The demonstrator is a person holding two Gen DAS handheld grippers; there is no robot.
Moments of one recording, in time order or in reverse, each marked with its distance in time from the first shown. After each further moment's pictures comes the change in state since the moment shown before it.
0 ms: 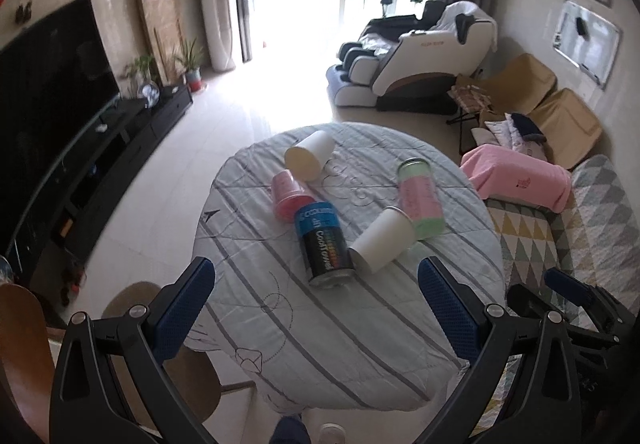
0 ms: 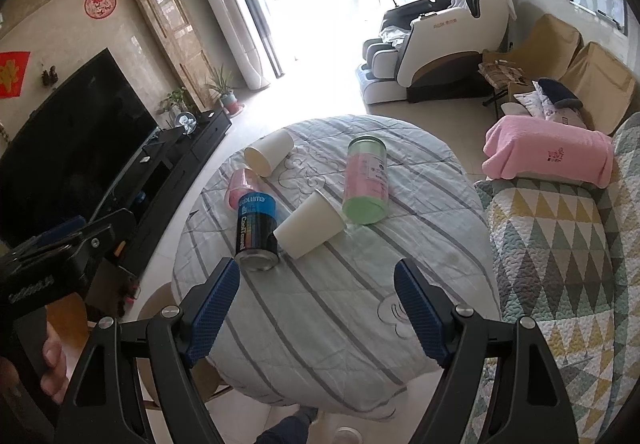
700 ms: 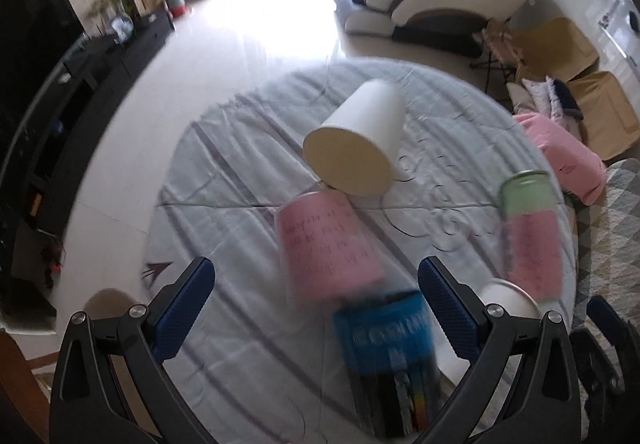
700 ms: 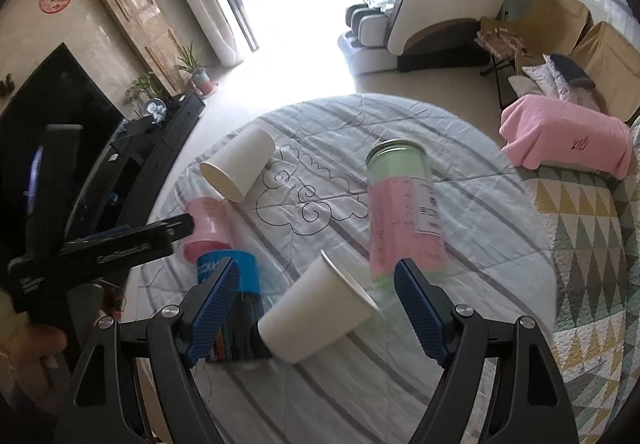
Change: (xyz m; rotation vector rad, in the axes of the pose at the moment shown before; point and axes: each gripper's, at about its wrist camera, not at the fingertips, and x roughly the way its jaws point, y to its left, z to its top) left arm 0.256 0.041 0.081 -0.024 0.329 -0.026; right arm 0.166 0.013 0.072 0.076 0.130 -0.061
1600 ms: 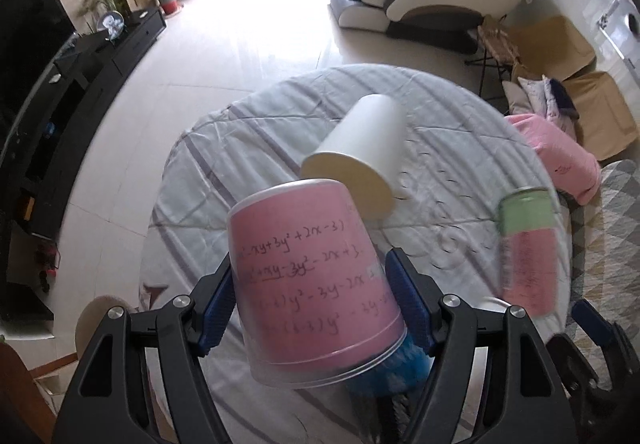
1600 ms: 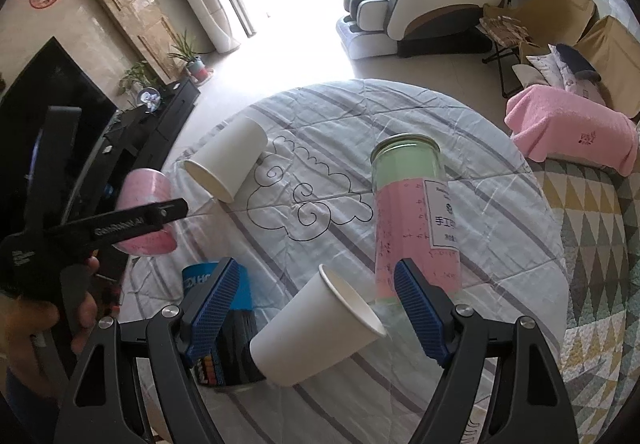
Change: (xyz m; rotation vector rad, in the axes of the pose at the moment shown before) left arm -0.020 0.002 0.018 0.009 -0.008 -0.030; right arm 0.020 -0.002 0.016 -0.002 0.038 0.004
